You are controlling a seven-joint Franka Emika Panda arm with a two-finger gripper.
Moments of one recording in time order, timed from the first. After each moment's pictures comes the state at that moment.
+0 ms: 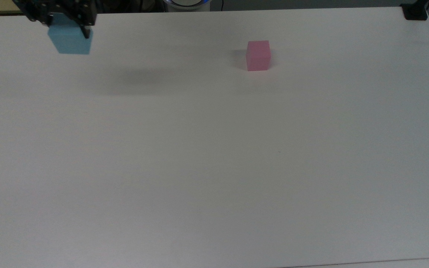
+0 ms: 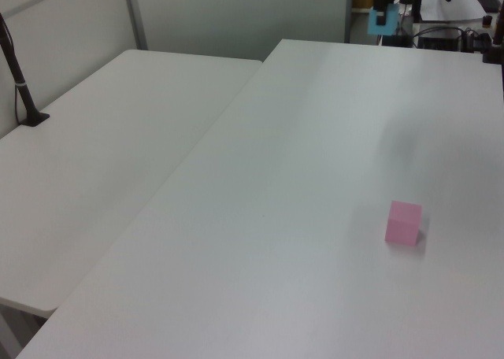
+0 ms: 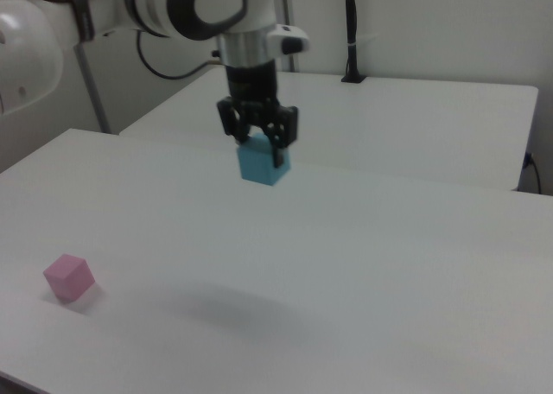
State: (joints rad) arm -0.37 0.21 0.12 -1.38 -0.05 1.57 -0.20
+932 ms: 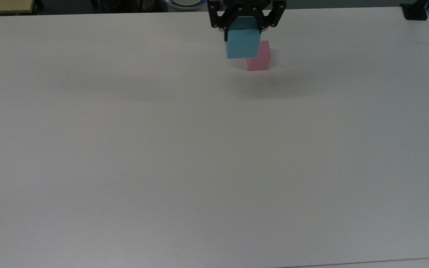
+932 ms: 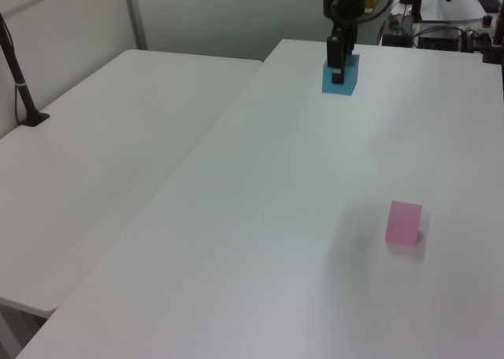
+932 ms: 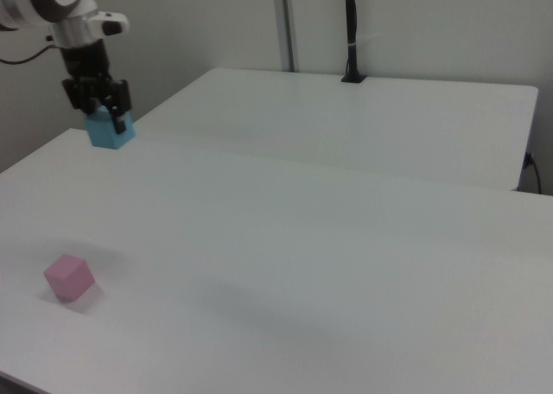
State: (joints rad) arm -0.08 0.20 0.44 -1.39 -0.11 1.57 0.30
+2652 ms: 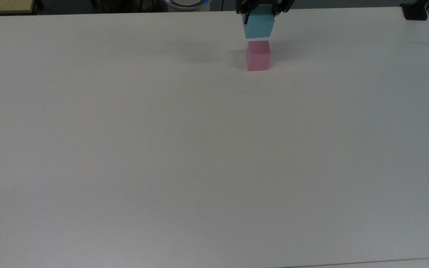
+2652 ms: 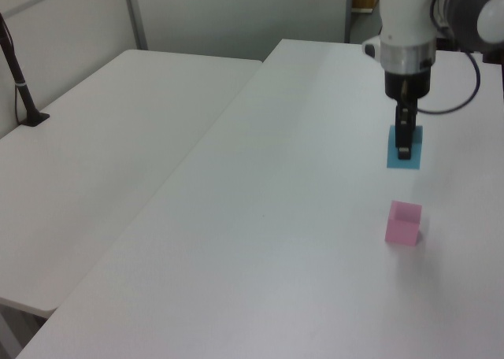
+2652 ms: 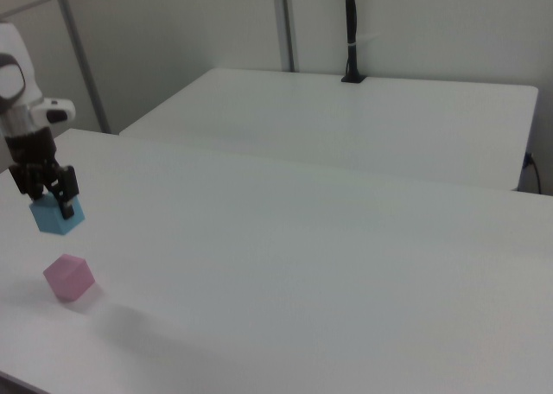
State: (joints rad) arm 0.25 -0.13 0.21 -2.07 0.00 1.84 0.35
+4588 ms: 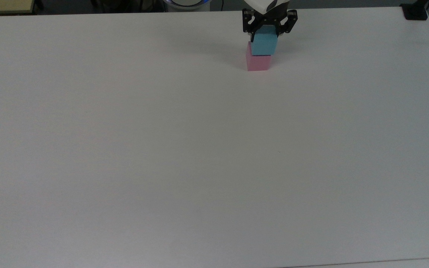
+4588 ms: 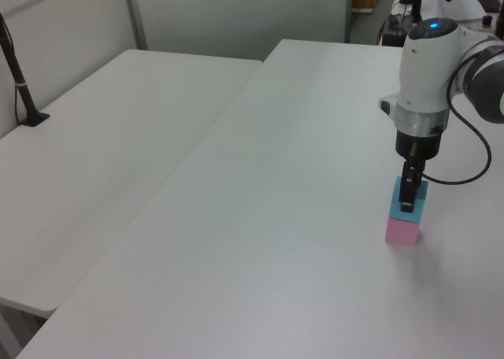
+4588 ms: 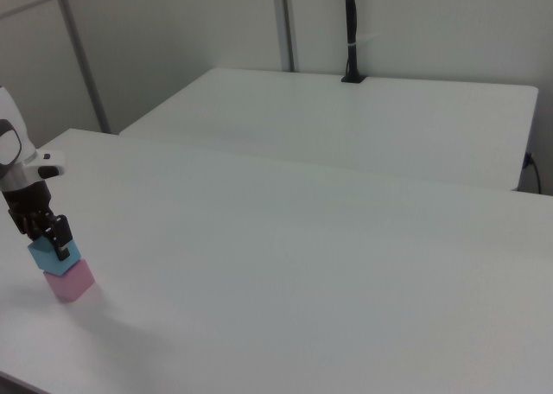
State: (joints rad) arm 0.33 -0.13 0.21 -2.32 0.00 2.17 0.51
